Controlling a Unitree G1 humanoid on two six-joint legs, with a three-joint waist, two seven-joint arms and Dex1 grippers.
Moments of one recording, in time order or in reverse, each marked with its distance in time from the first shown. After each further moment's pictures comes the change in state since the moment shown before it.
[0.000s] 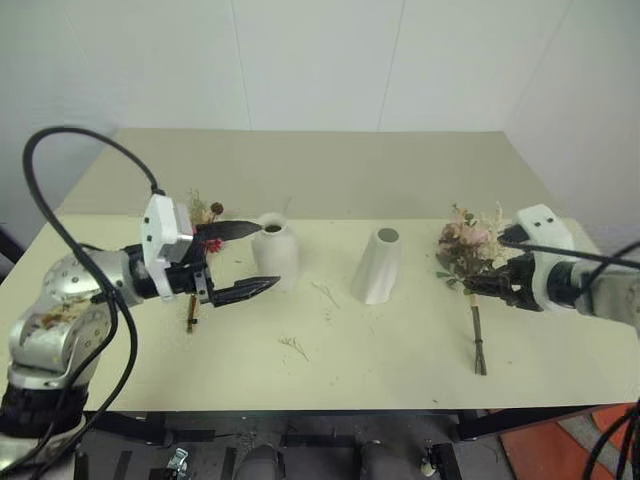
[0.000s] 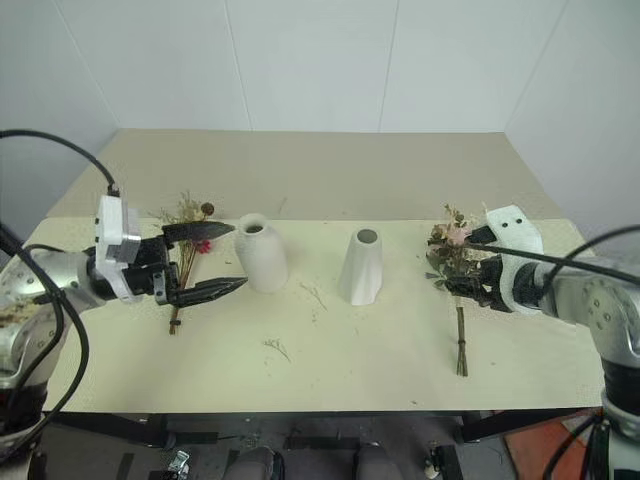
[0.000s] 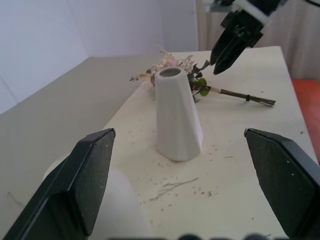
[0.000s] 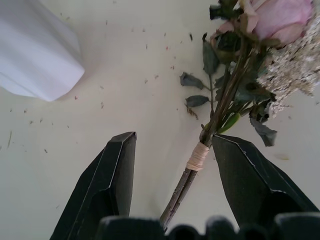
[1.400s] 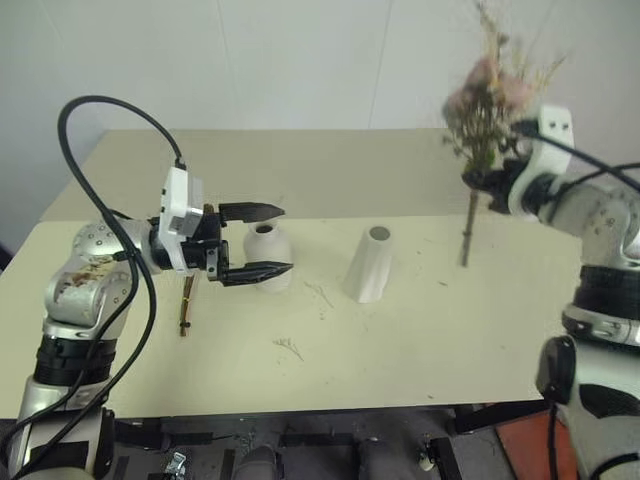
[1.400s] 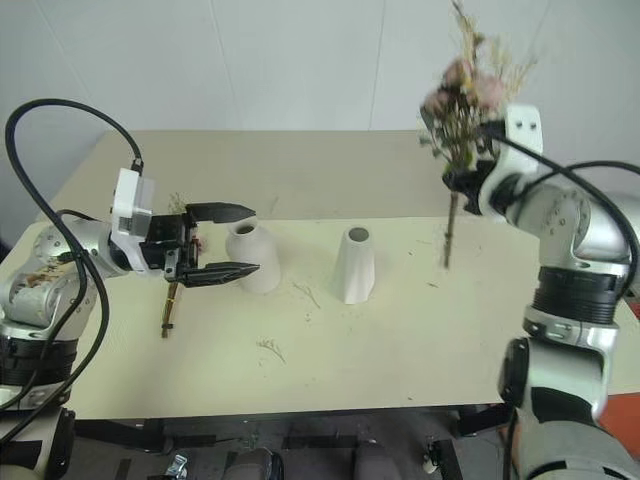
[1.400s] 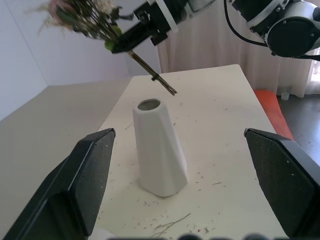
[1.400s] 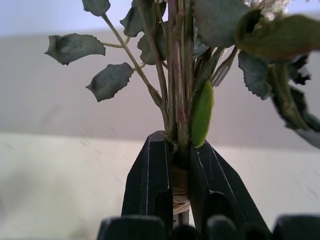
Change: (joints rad) left arm -0.157 -0.058 -0.095 0.193 0.015 -0.069 -0.132; right arm -0.463 0.398 -0.199 0.334 -0.280 -0.318 -0.099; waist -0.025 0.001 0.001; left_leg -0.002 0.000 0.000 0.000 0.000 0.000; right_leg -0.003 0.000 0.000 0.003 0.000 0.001
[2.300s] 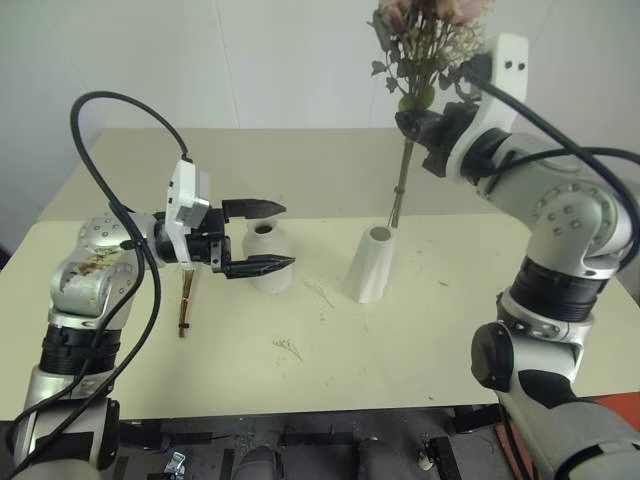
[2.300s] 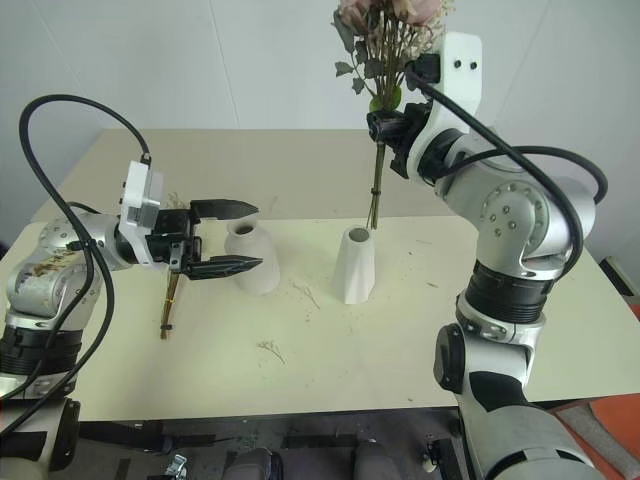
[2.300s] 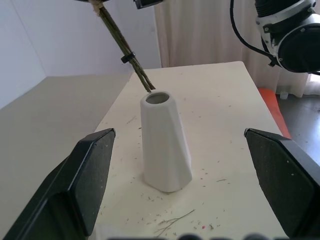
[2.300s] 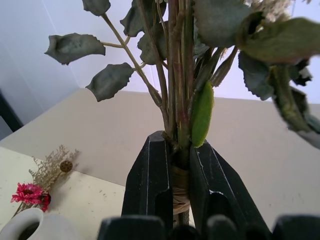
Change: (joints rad) left arm -0.052 0.001 -0.015 0.041 0.027 0.048 -0.001; right arm 0.004 0.238 0.054 -0.296 0.083 -0.027 -0.114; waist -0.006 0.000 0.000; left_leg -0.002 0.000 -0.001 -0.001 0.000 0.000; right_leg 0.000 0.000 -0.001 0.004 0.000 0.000
